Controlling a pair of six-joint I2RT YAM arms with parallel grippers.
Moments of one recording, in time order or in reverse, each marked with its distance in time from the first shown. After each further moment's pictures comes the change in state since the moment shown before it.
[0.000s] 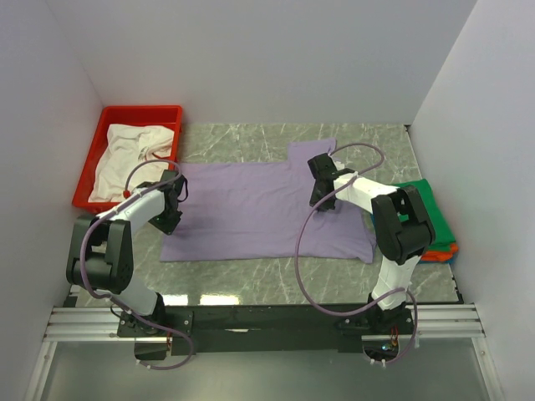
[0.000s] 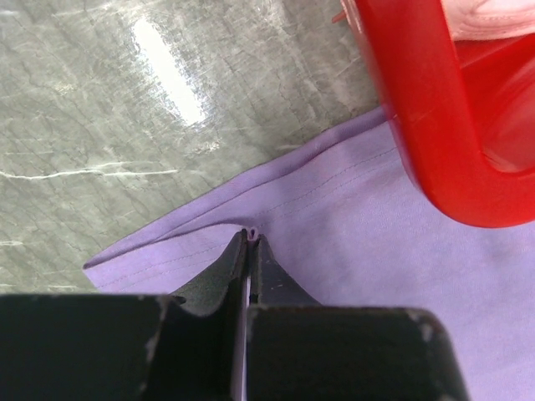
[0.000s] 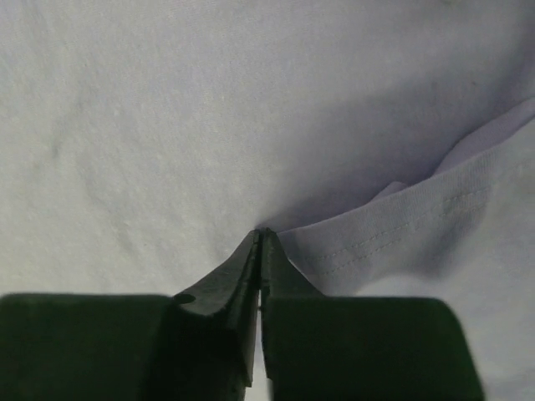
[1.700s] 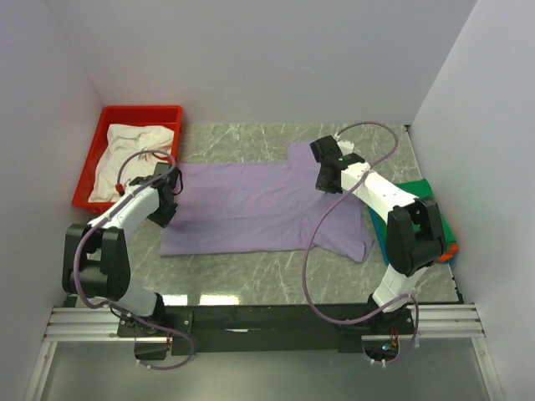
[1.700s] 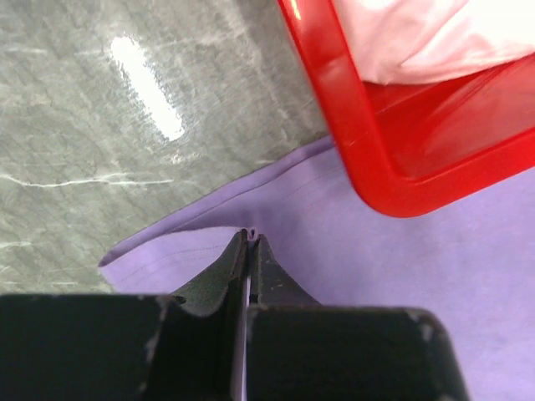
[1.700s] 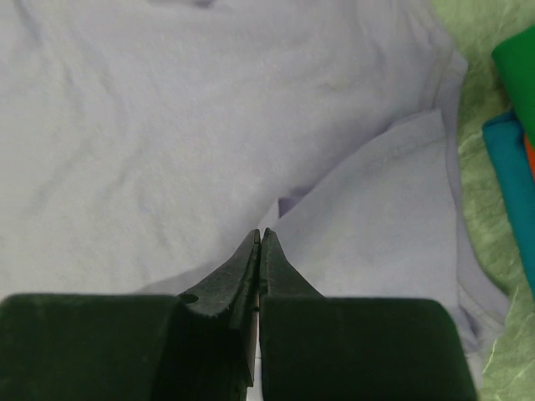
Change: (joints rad) left arm 0.027 -0.056 0.058 -0.040 -0.021 0.000; right arm 0.013 -0.116 0.150 -0.190 0.180 -0.002
